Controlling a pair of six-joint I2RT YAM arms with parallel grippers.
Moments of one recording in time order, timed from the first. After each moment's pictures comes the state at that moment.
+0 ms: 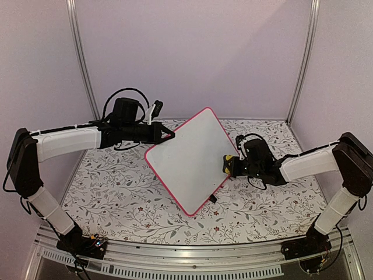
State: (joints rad) left arm -0.59 1.60 1.15 -0.04 0.44 -0.43; right arm 0.70 1.64 0.72 0.32 0.13 0.51
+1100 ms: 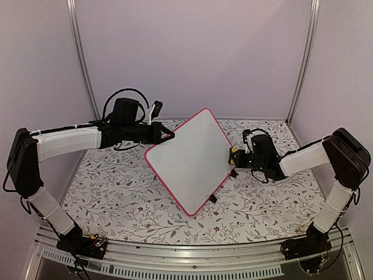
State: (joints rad) left arm -0.59 1.60 1.15 -0.05 0.43 -0.44; right arm 0.58 1.73 0.76 0.44 0.06 0.45
